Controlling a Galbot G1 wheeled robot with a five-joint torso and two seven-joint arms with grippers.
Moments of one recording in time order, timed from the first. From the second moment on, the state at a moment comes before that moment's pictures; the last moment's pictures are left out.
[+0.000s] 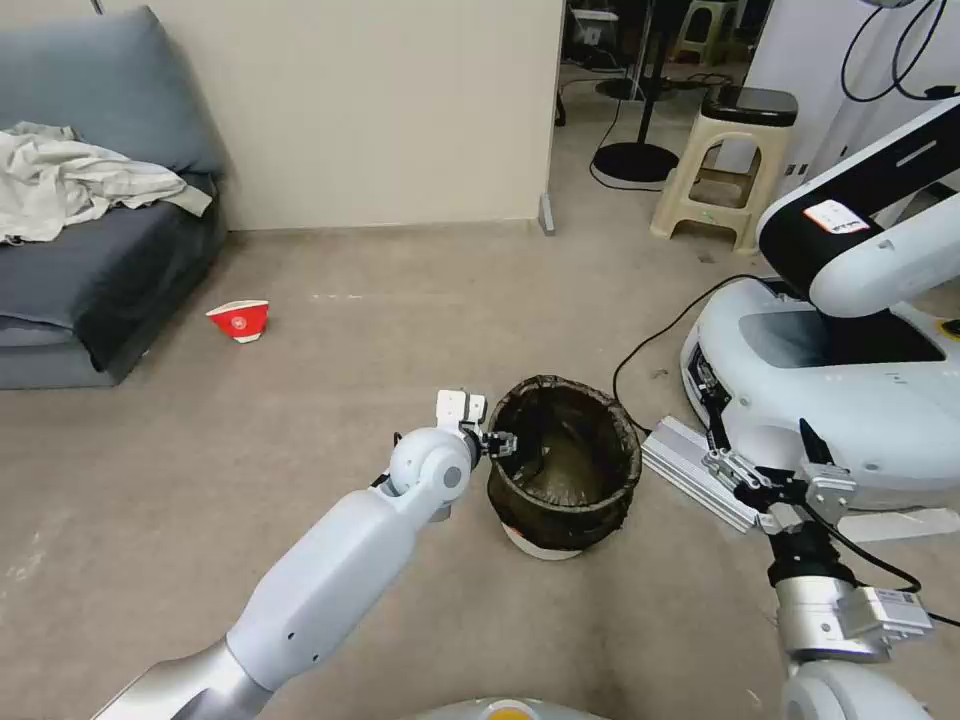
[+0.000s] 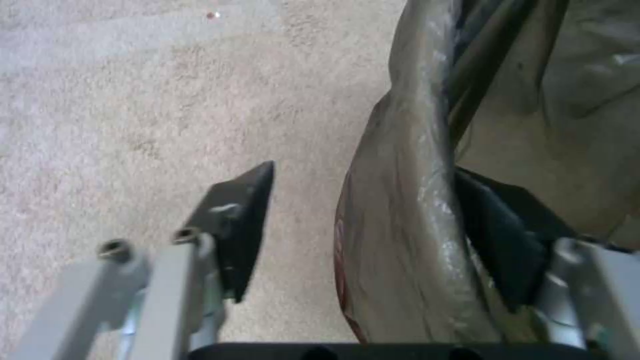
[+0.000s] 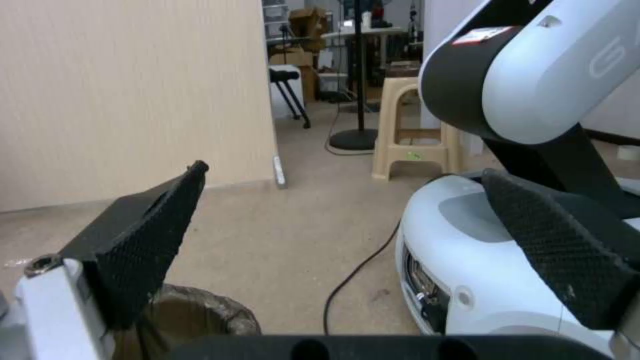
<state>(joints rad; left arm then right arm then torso) 0.75 -1.24 0.18 -1.64 -1.04 0.74 -0.67 -1.73 1.56 0.74 2.26 0.20 0.08 -0.04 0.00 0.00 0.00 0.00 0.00</state>
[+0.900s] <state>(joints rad) 0.74 -1.28 0.23 -1.57 -1.05 0.73 -0.70 -1.74 1.56 0.74 2.25 0.21 0.09 -0.04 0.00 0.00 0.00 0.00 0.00</state>
